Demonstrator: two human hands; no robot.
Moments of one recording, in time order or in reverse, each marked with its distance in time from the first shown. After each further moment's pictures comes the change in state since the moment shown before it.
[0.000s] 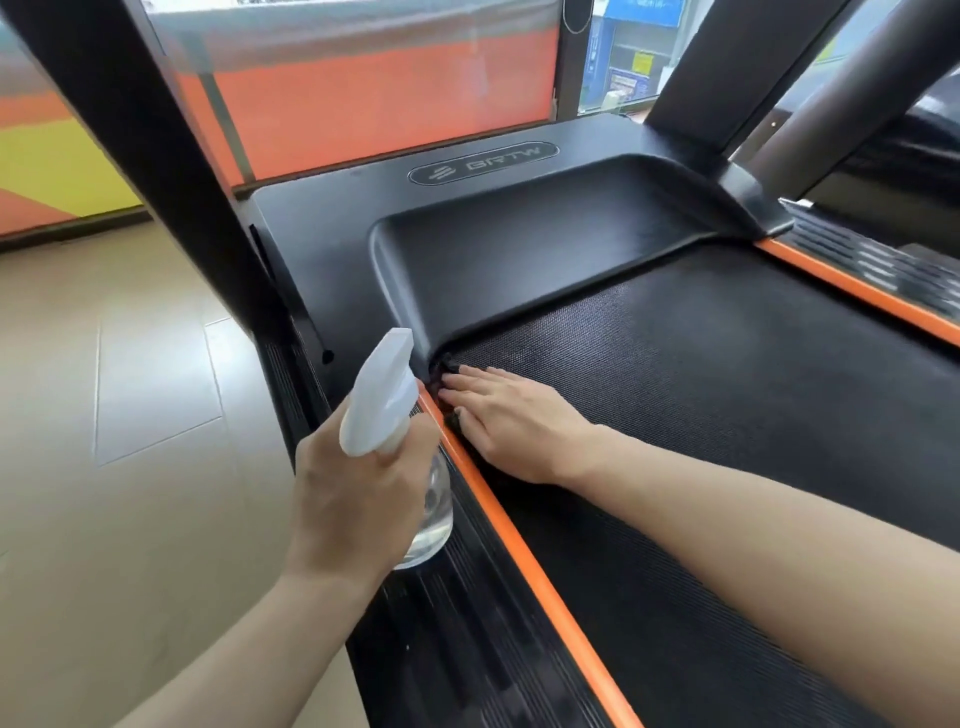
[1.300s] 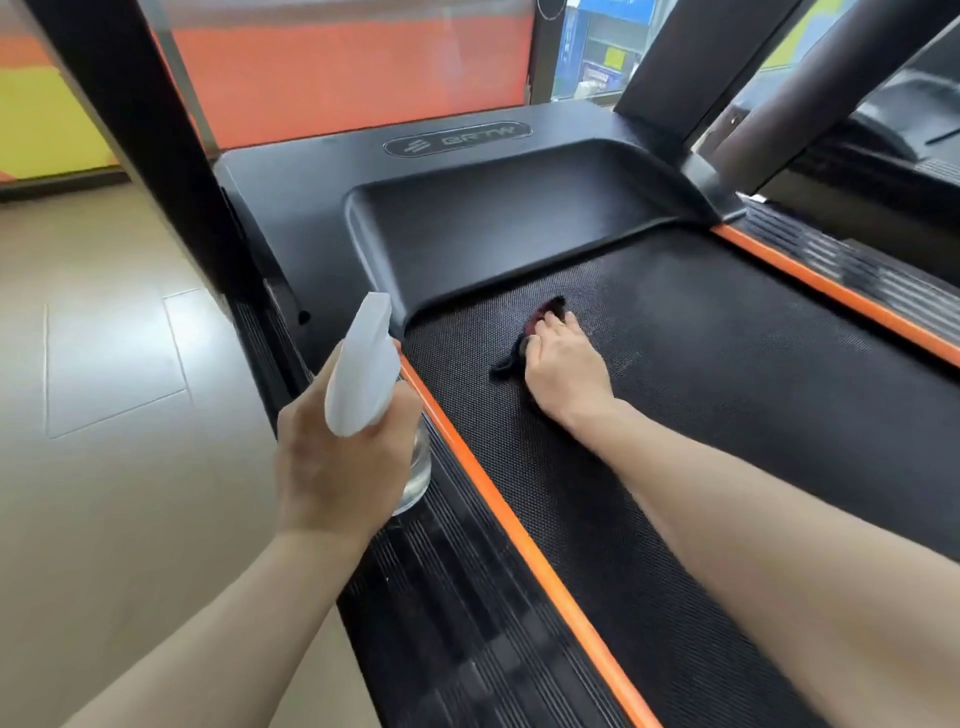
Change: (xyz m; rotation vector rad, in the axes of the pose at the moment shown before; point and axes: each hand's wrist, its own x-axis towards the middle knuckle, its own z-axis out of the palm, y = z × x) left_hand -0.012 -0.013 -0.001 -0.026 0.004 0.023; right_hand -0.029 0.038 -0.015 0.018 0.160 0.562
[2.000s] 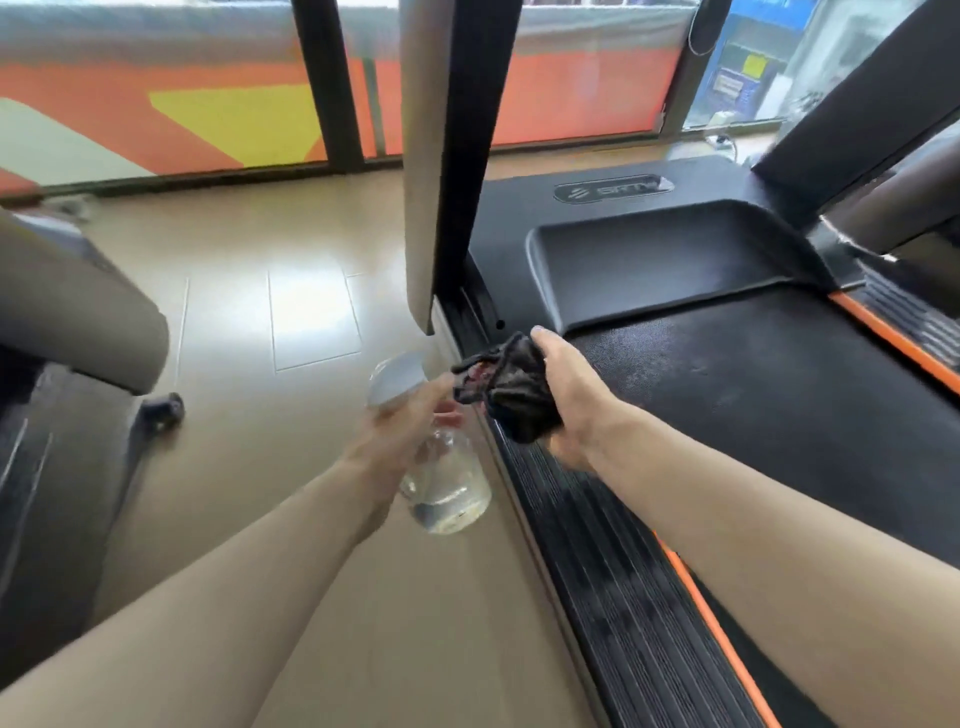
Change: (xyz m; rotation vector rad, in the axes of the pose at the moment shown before) left_hand -0.027 0.041 -0.177 -0.223 -0.170 -0.608; right_hand -0.112 -0.226 -0.113 1.424 -0.546 0.613
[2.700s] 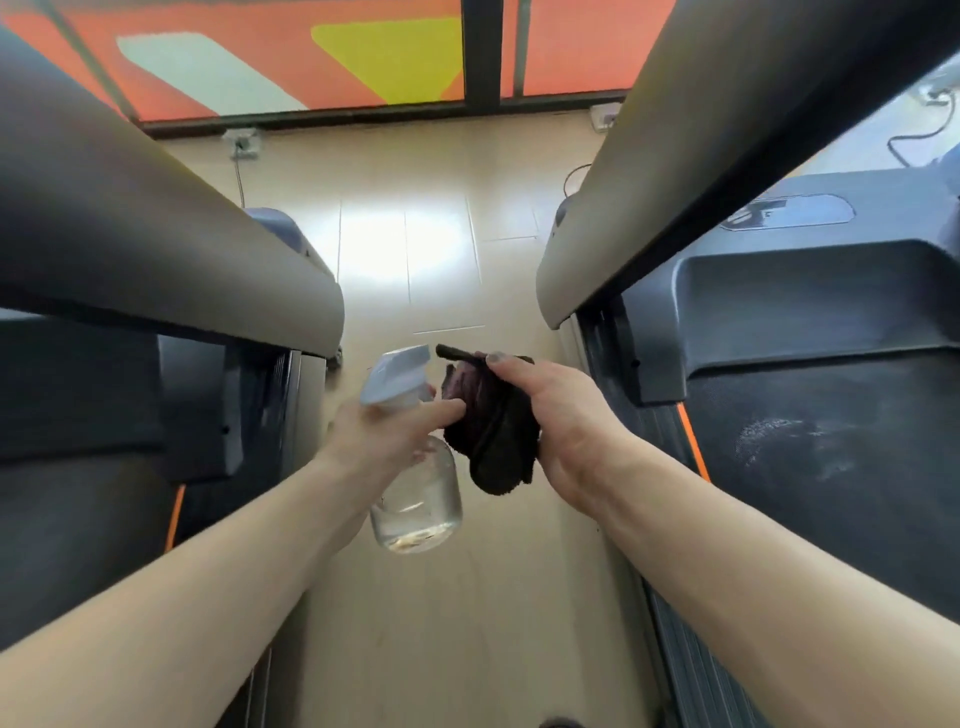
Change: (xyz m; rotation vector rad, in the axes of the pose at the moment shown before) left_hand -0.083 0.142 -0.164 -0.036 0.251 -0.169; right_hand -0.093 -0.078 0.180 -0.146 -0.265 -0.003
